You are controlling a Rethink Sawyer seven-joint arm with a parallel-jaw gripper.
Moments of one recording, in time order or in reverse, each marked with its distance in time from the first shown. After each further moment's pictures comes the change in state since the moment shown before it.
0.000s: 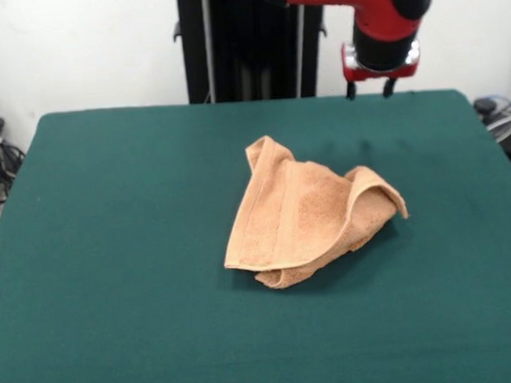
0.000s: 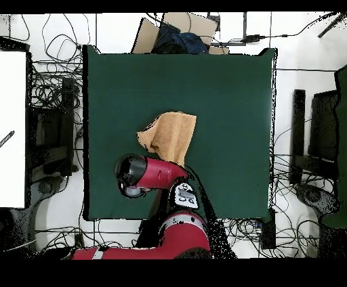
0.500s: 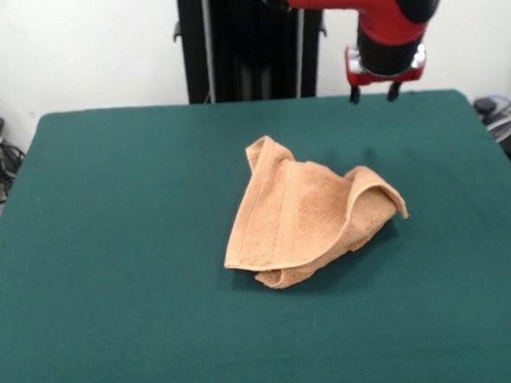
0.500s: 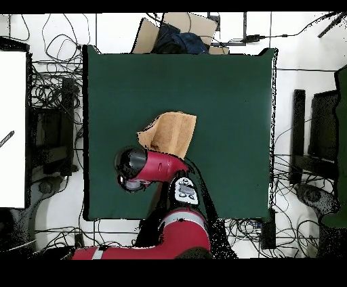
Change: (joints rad) arm 0.001 0.002 0.000 -0.057 0.000 0.053 0.000
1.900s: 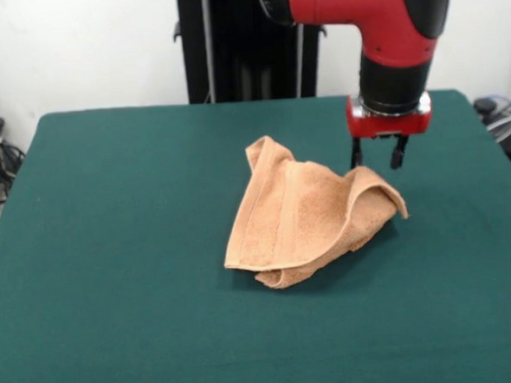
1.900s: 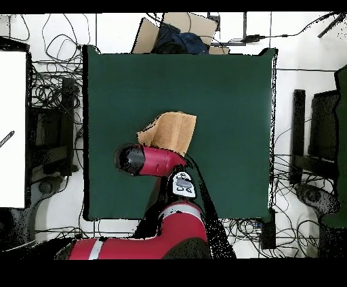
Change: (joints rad) arm 0.009 0.039 0.000 -0.050 -0.020 -0.416 0.000
